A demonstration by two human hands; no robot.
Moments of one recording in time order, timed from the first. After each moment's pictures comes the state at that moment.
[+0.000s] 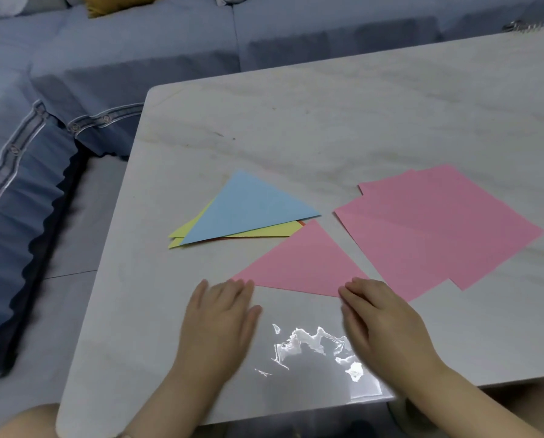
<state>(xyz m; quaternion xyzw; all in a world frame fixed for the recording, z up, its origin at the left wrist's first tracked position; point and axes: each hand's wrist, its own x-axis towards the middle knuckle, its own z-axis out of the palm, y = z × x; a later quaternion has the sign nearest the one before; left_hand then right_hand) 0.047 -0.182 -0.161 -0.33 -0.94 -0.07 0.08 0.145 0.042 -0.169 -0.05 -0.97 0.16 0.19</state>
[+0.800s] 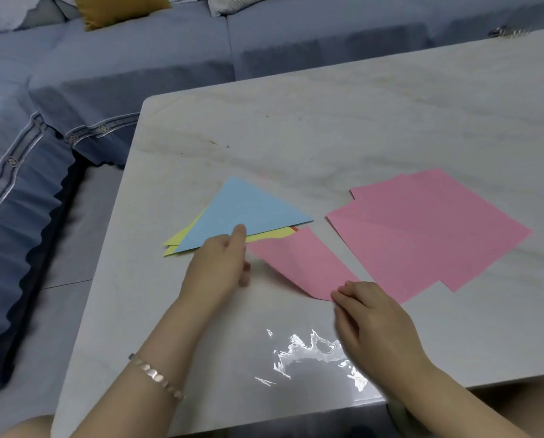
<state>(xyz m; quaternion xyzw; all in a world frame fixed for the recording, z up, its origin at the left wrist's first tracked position) -0.008 -0.124 -0.089 0.02 -0.89 -0.43 -0.16 0.142 0.040 -0.165 -0.06 -0.96 0.19 0.20</state>
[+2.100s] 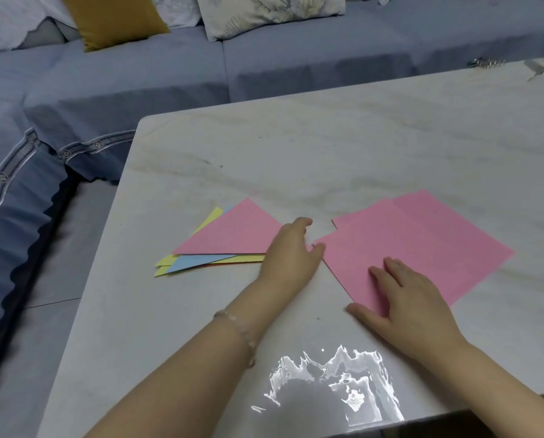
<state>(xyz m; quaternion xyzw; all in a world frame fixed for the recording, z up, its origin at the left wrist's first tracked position) -0.009 -0.028 -0.100 -0.23 -0.89 -0.35 -0.15 0.127 0.105 -0.140 -0.19 -0.98 0.07 -0.02</state>
